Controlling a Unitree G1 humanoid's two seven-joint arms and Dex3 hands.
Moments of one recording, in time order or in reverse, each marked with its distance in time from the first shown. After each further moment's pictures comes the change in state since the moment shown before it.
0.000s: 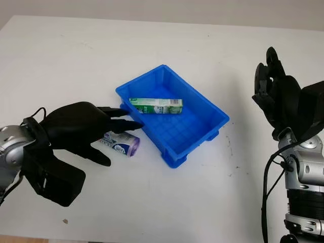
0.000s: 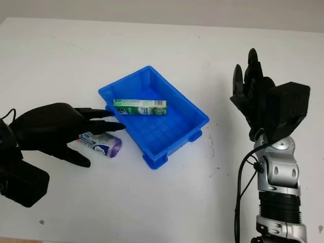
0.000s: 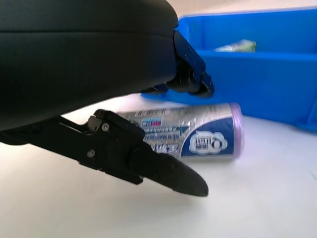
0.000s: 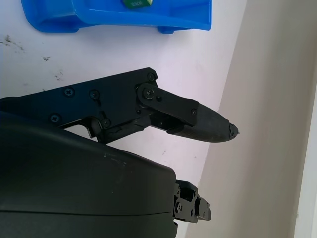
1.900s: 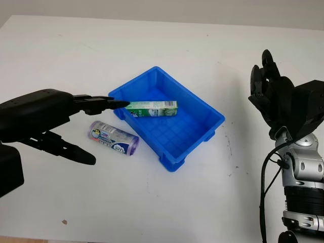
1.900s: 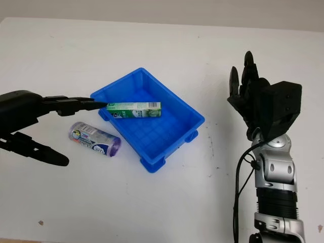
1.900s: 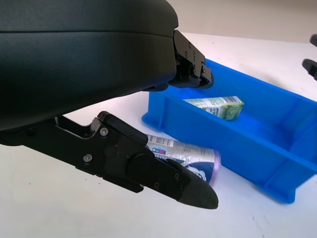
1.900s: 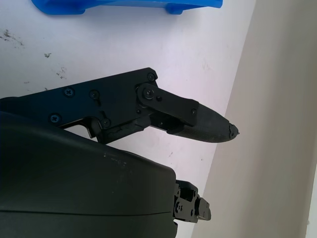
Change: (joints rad) left arm 0.142 0.074 0.316 -0.173 -0.524 0.213 -0.390; right arm -0.040 0.003 0.012 0.079 -0.029 -0.031 0.012
